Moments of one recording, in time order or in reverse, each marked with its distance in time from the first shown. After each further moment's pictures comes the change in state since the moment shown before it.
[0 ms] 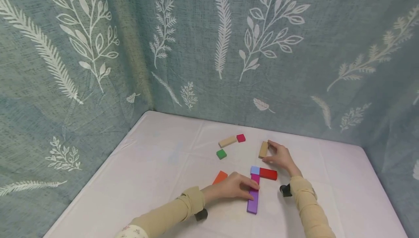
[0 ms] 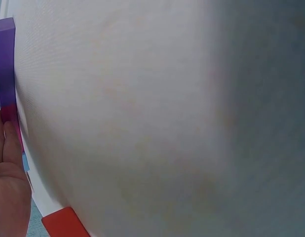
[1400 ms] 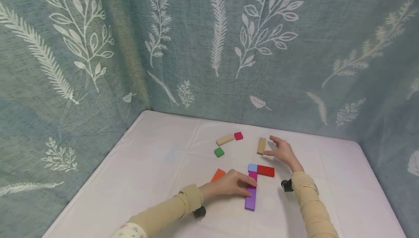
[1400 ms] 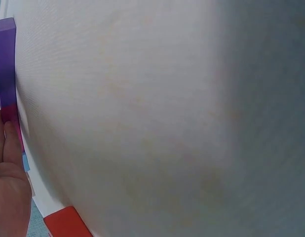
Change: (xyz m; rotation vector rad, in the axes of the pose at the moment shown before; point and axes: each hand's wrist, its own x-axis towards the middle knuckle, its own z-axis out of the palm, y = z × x) left_hand -0.003 0.002 -0.001 0.016 0.008 0.019; right_hand -0.006 0.001 -0.015 0.074 -0.020 0.072
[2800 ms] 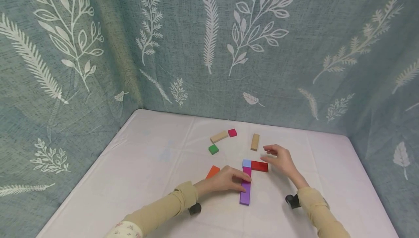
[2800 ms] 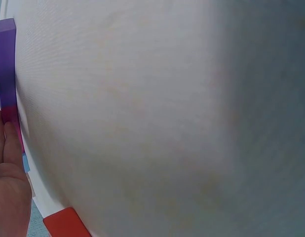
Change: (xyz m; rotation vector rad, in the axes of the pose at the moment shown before) left_hand 0.004 -0.001 0.002 -0.018 0.027 0.004; right_hand -0.053 -0.004 0.009 -0.066 0.169 -0.105
